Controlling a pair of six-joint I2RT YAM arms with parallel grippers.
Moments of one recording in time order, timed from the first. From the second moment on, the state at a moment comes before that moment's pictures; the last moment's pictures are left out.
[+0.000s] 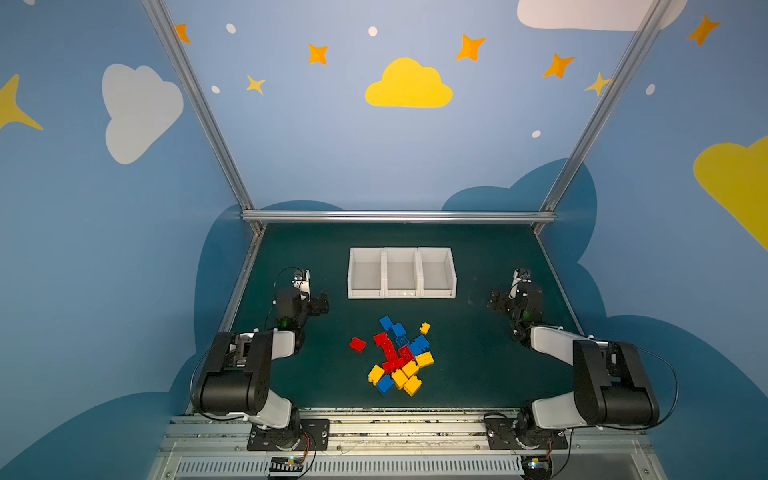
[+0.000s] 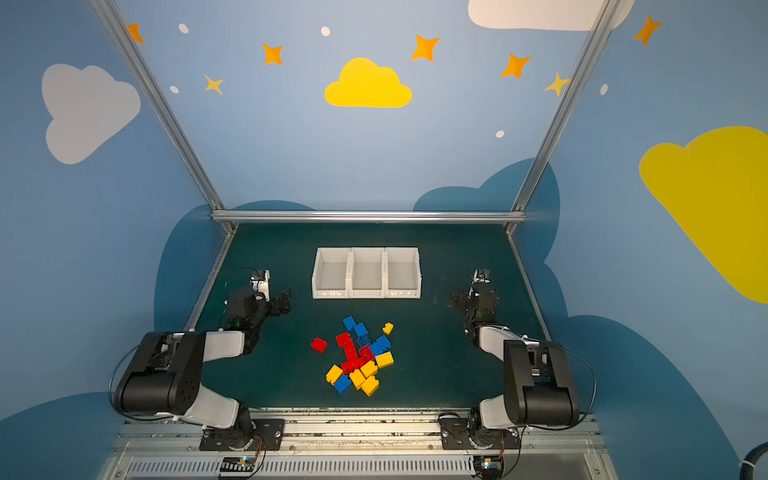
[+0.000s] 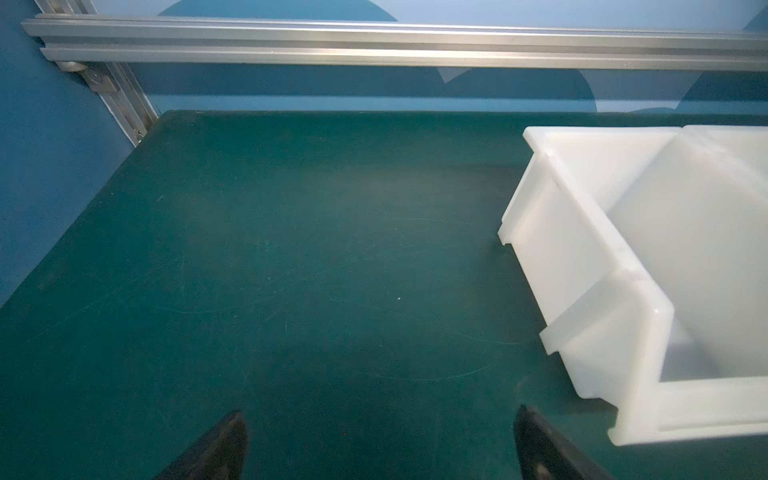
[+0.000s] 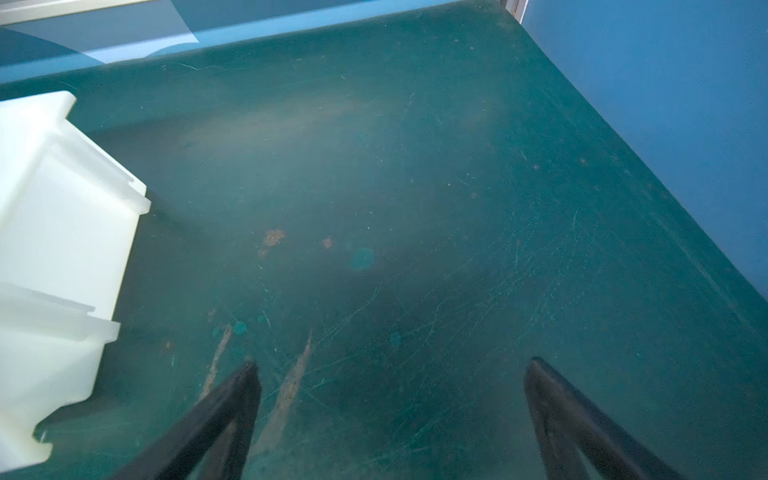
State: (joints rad) left arm 0.02 1.52 0.42 0.66 0.06 0.00; right arm 0.04 1.44 0.50 0.38 0.15 0.14
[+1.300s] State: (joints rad) left arm 0.00 1.11 0.65 0.11 0.02 -0.12; right arm 0.17 1.18 0.73 -0.07 0.08 0.11
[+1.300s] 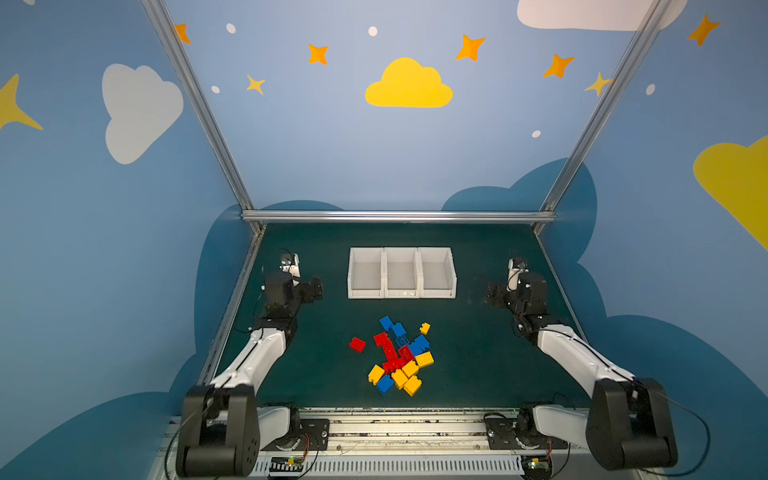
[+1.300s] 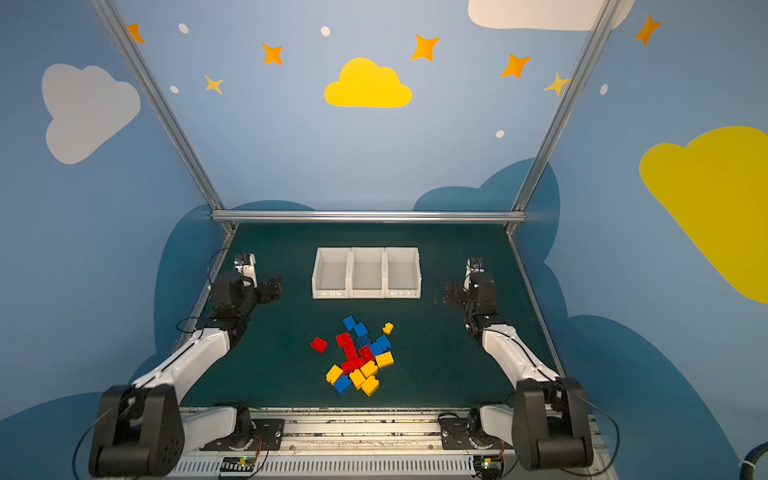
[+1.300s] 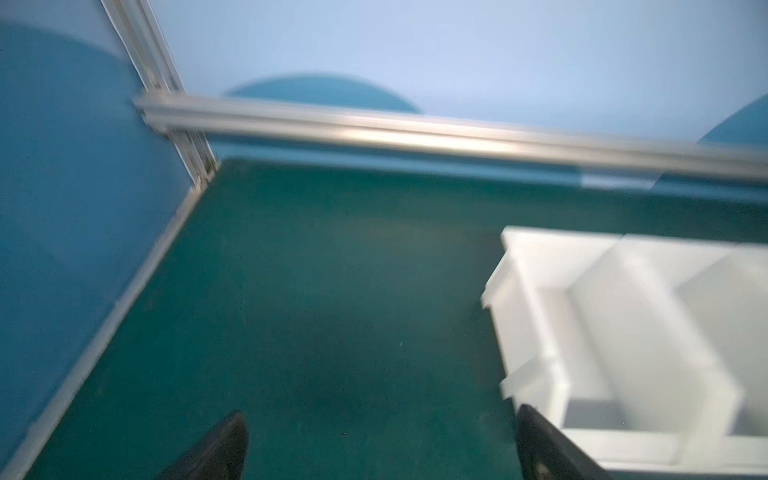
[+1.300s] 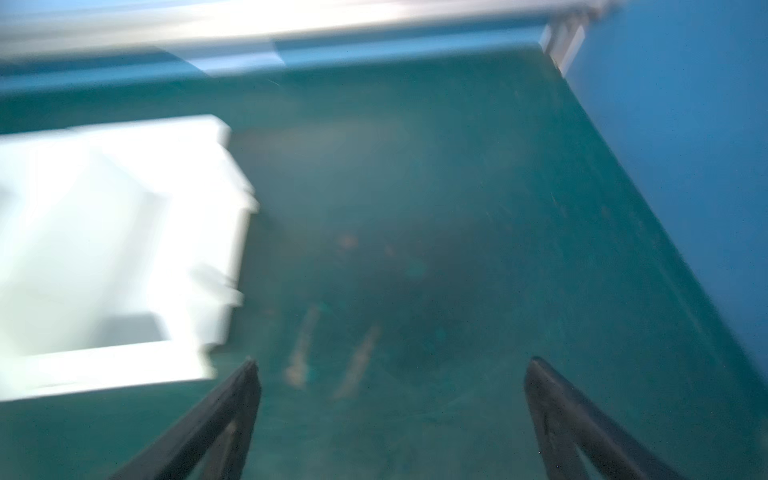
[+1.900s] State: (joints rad) left arm -0.28 0.82 0.51 -0.34 0.11 -0.42; right arm 0.87 1.49 1.05 -0.72 0.07 0.49
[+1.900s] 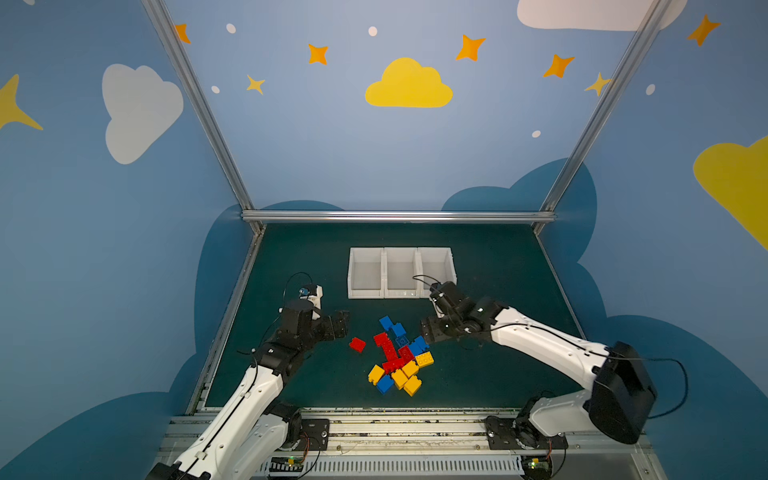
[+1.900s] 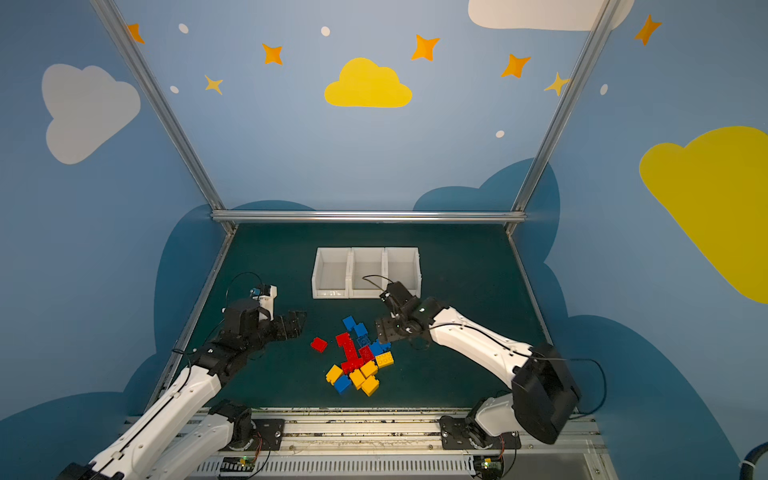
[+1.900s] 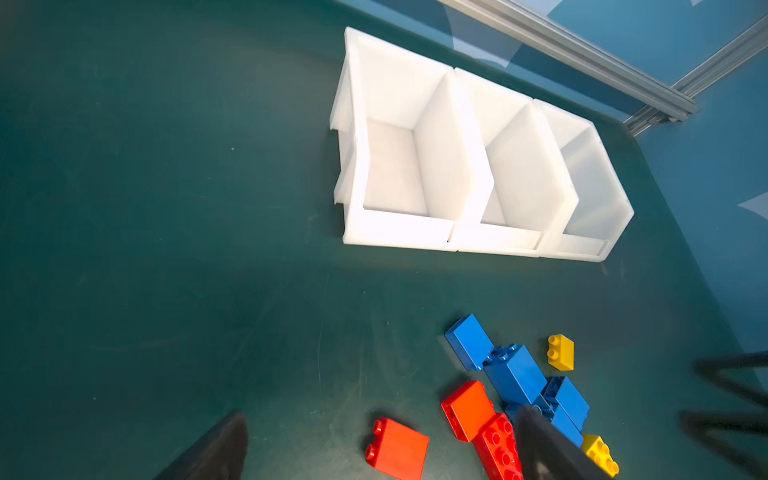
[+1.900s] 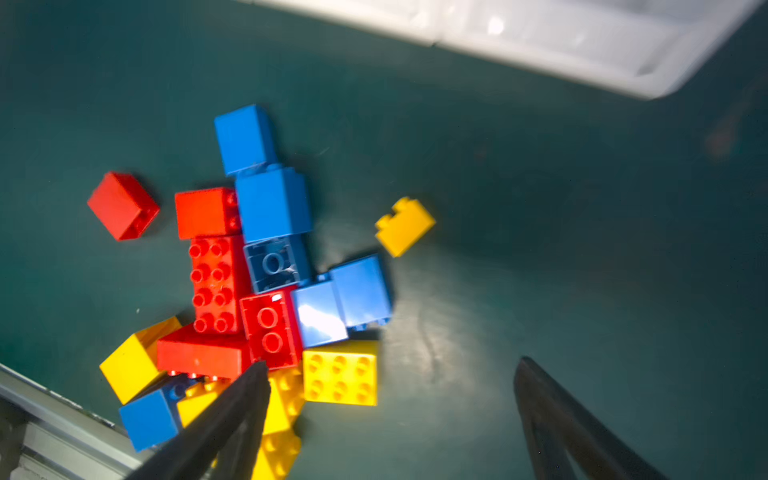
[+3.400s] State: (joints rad) left arm -0.32 0.70 0.43 -0.37 0.10 -0.57; right arm 0.75 1.86 1.59 -0.94 0.05 0.41
